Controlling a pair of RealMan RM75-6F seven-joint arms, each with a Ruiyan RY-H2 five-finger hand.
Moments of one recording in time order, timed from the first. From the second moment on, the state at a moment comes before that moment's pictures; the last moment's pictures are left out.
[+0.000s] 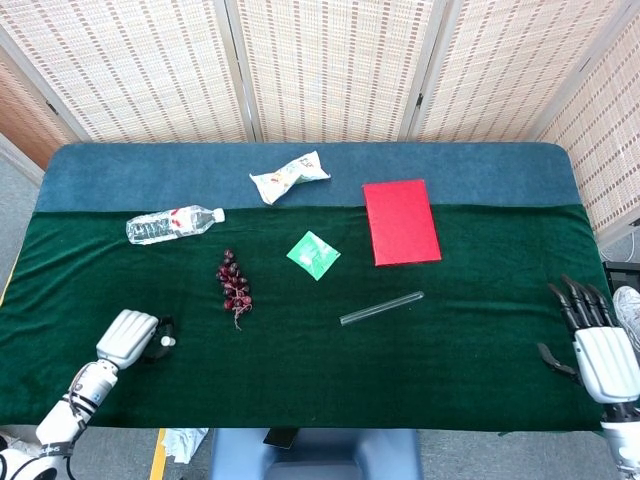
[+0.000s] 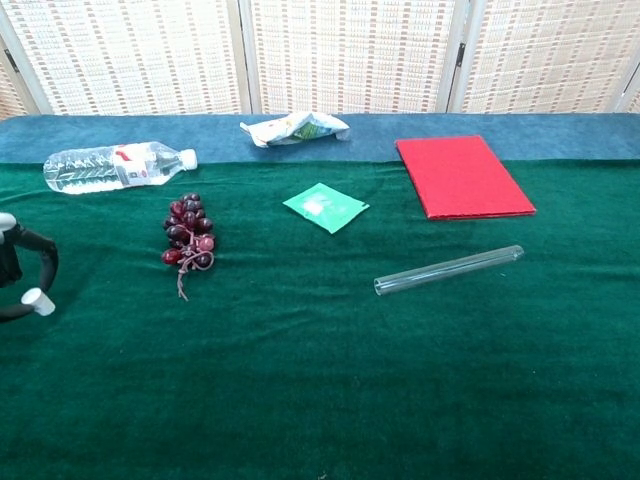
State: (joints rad) left arm -0.45 -1.33 0.03 -1.38 1.49 1.08 -0.01; right arm 0.07 -1.11 0.05 -1.55 -1.60 1.53 0.10
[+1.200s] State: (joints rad) left arm -0.43 -1.22 0.01 -1.51 1.51 1.13 -0.04; right arm 0.64 -1.49 0.13 -1.37 -1.47 0.85 -0.10
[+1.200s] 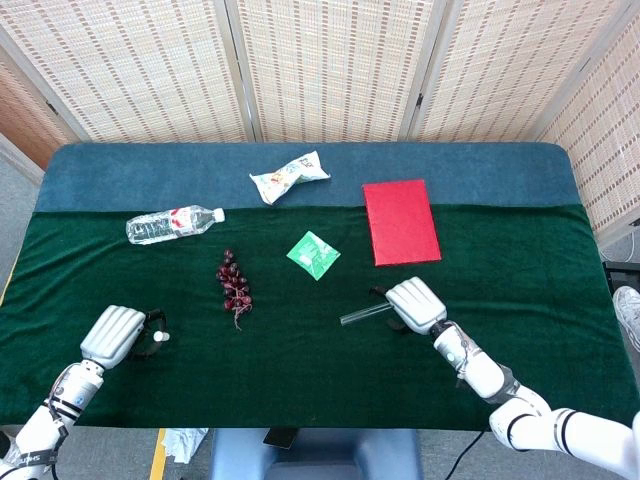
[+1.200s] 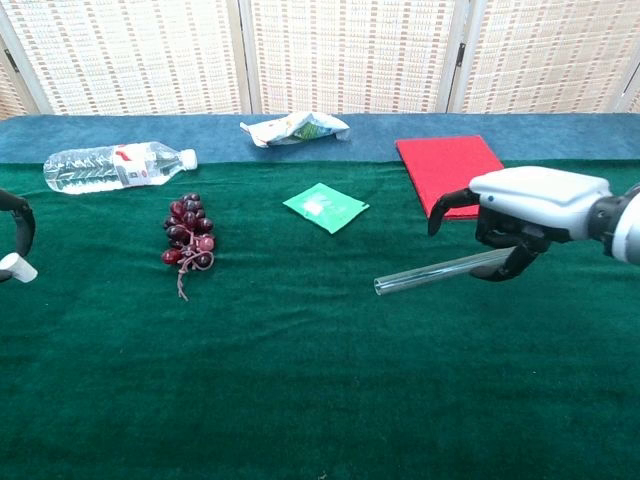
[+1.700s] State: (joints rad) left arm -0.43 -1.23 0.01 -1.49 1.51 1.13 -0.05; right arm 0.71 -1.57 0.13 -1.29 -1.39 0.77 -0.14
